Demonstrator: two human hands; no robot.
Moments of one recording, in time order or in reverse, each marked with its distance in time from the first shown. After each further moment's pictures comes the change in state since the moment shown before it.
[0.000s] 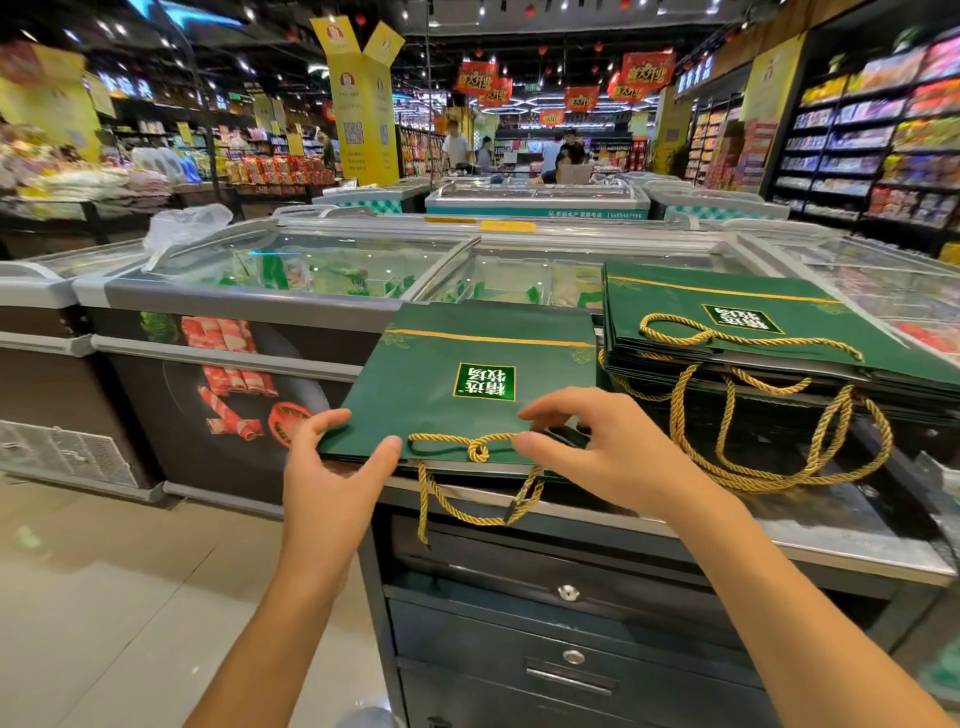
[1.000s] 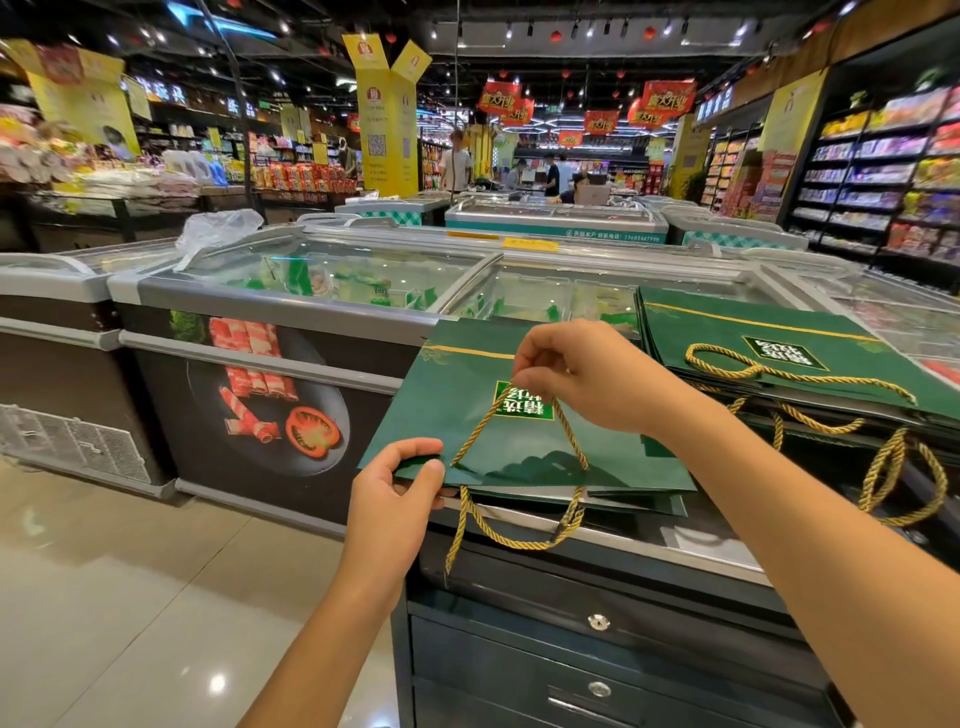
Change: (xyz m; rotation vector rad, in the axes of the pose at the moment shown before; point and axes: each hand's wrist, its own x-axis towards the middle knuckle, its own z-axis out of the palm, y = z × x) left_hand 0.006 -0.007 0.008 -0.119 -0.127 -0.061; right_hand 0.083 -0.057 -0.021 -0.128 -0.101 -0.128
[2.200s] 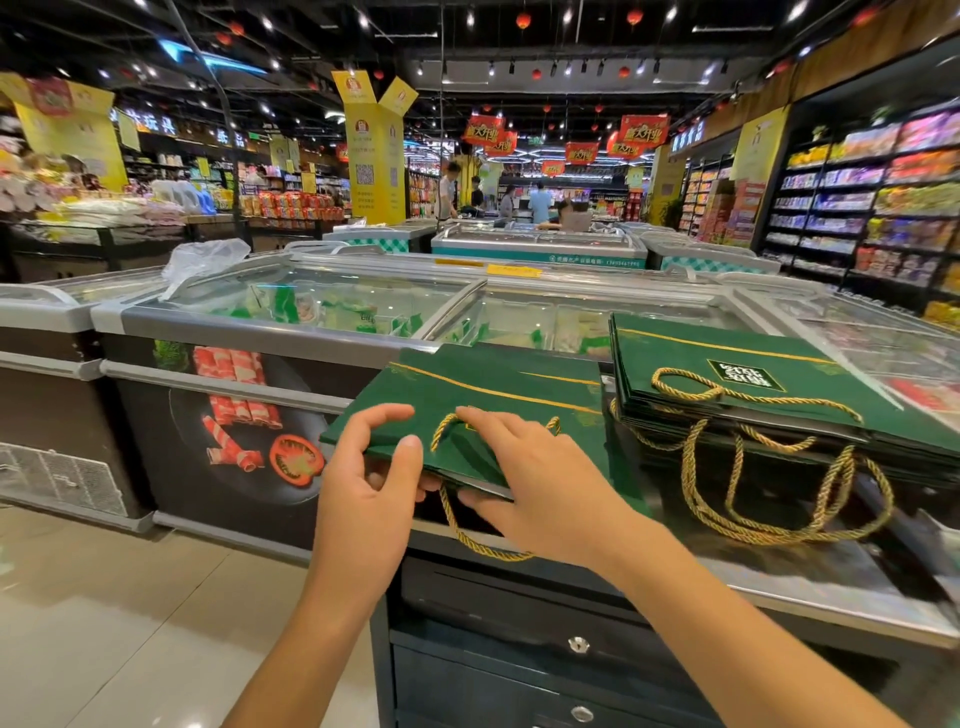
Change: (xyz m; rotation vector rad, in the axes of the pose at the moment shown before) left_hand -0.022 0.060 0.001 -0.015 0.007 0.315; right_hand -0.049 -0.024 0.054 -0.309 -0.017 0.026
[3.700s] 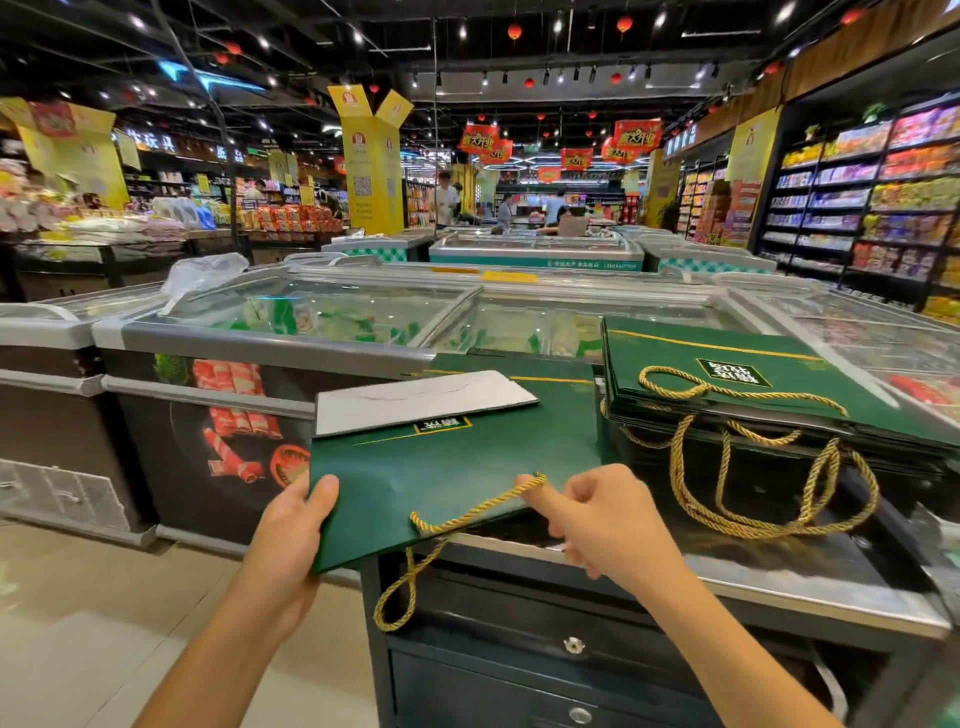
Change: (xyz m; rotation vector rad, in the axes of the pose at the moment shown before) left_hand 0.017 -0.048 -0.046 -0.266 -0.052 -0.507; right_hand -0.045 0.031 0.012 0.677 0.129 0.593
